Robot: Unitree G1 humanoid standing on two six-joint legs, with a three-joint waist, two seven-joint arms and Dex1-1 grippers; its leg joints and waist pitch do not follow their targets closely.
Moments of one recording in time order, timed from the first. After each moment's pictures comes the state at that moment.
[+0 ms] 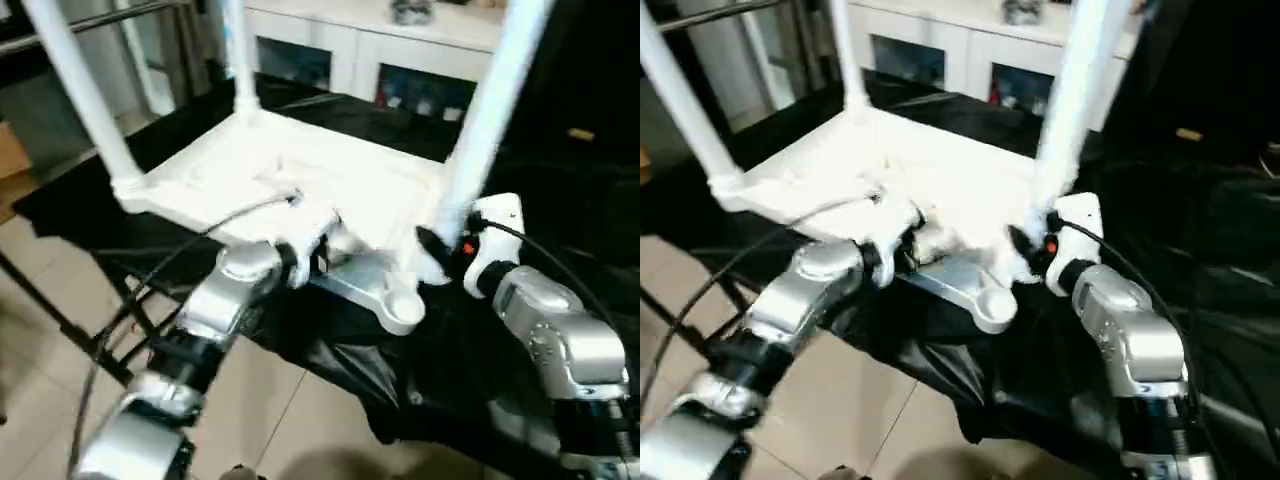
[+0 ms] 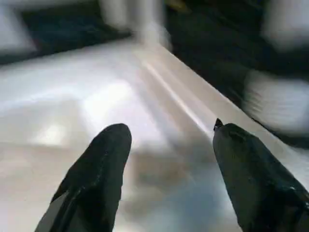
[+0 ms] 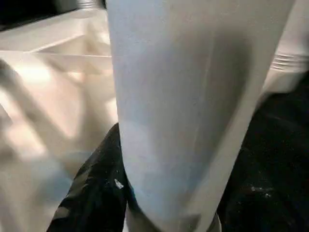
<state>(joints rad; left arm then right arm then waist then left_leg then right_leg) -0.54 0.17 -0.20 0.28 -0.12 0.24 -0.47 -0.29 -0.26 -0.07 -0.05 0.27 0.60 0.24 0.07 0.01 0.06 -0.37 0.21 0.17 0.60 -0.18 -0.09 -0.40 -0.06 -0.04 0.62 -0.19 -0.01</state>
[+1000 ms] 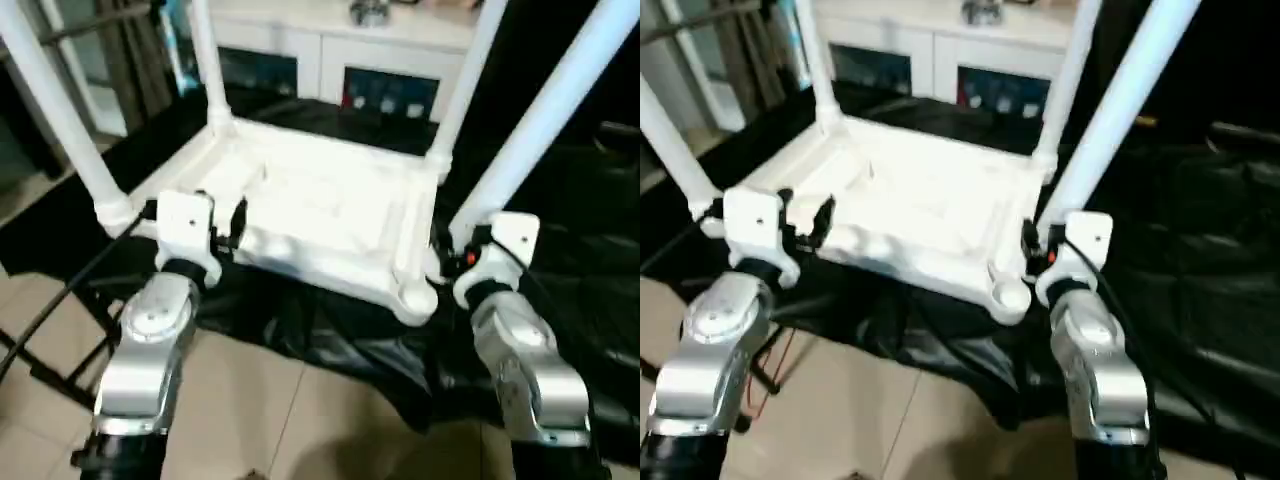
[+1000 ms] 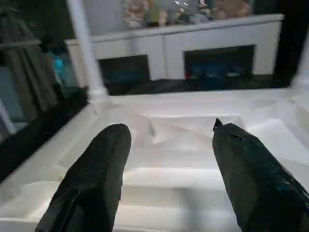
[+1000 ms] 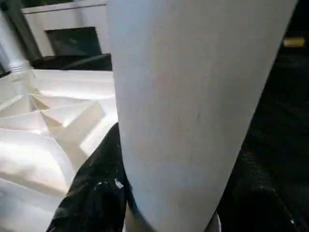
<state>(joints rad) -0.20 0.16 0.02 -0.19 -0.02 0.32 -0.13 -0.19 -0.05 -0.11 -0.14 0.23 0.43 0.03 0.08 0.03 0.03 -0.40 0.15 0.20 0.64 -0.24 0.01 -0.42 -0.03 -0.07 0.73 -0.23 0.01</state>
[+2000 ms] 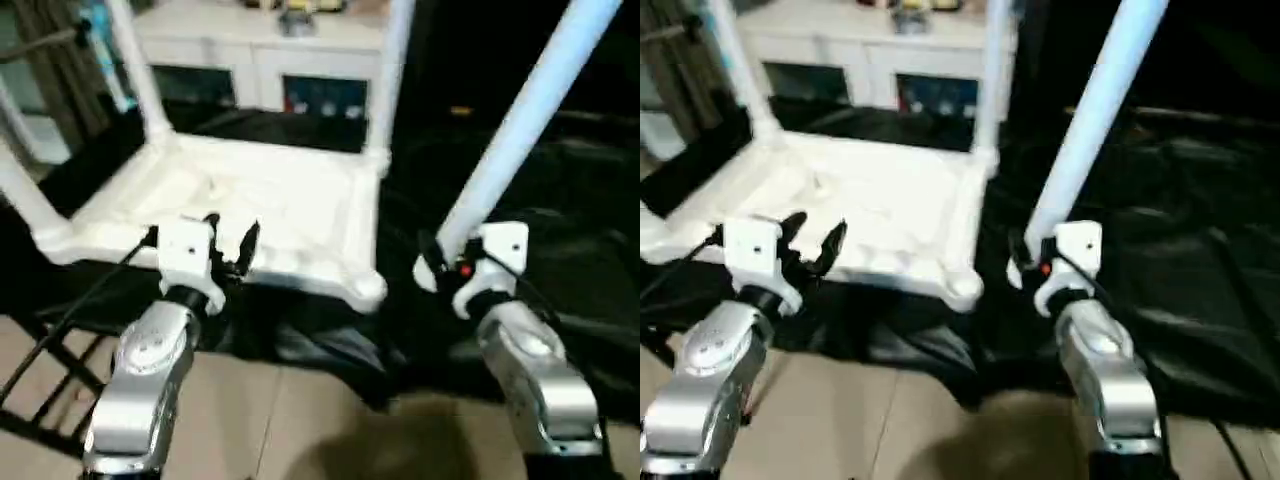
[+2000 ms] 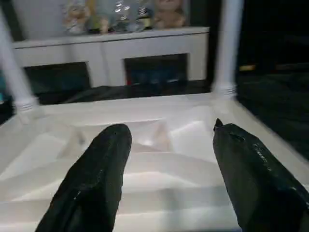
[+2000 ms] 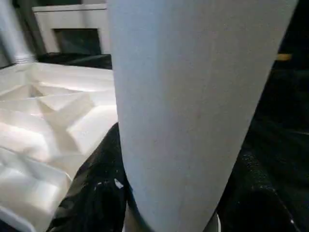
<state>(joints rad) -0.09 0.18 0.03 -0.25 -0.09 0.30 -0.21 -0.15 -0.12 -0.02 -0.13 0.20 0.36 0.18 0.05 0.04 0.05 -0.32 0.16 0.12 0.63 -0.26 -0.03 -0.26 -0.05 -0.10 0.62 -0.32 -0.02</state>
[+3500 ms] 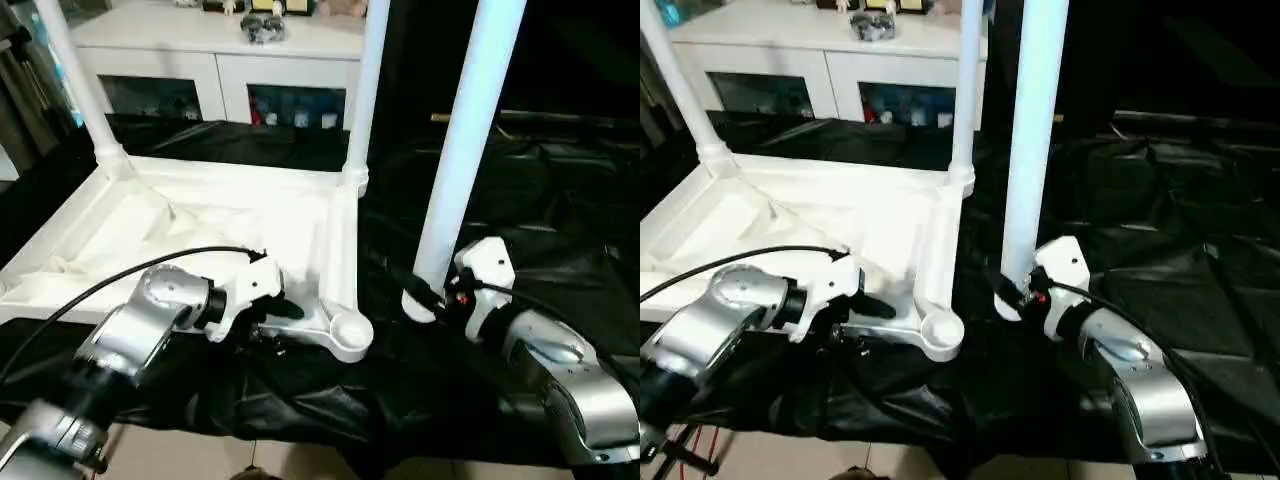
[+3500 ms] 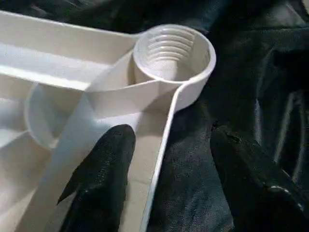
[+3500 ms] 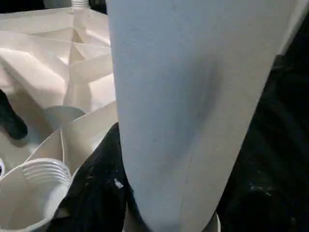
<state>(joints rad) -0.48 0.55 -0.39 0.29 -0.12 0.28 -1.25 -0.10 -0.37 0.05 -0.15 0.25 0.38 0.56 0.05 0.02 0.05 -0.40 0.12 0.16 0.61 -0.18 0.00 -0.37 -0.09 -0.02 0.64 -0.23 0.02</state>
